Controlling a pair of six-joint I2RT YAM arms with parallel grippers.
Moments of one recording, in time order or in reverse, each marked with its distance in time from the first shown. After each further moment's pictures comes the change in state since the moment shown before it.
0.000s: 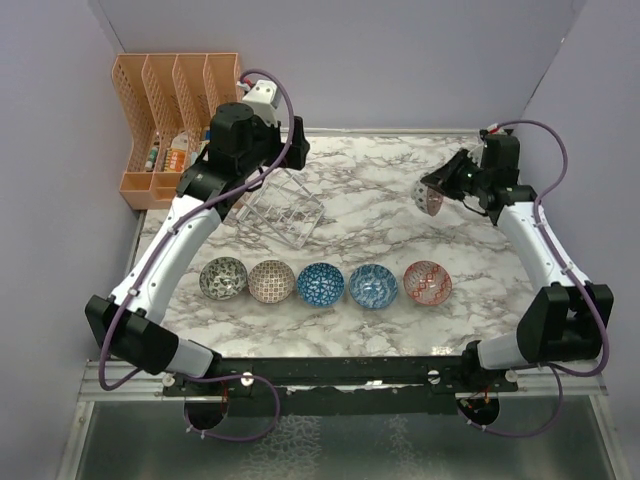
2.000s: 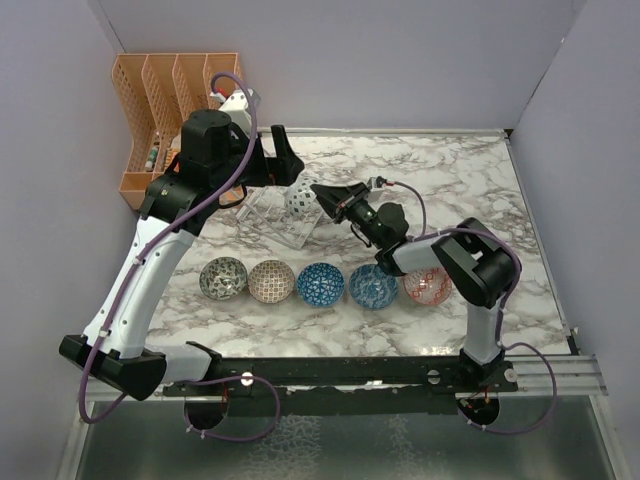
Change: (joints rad) left arm 0.000 -0.148 0.088 -0.333 0.107 -0.217; right arm 0.614 0.497 -0.353 1.683 0.217 1.057
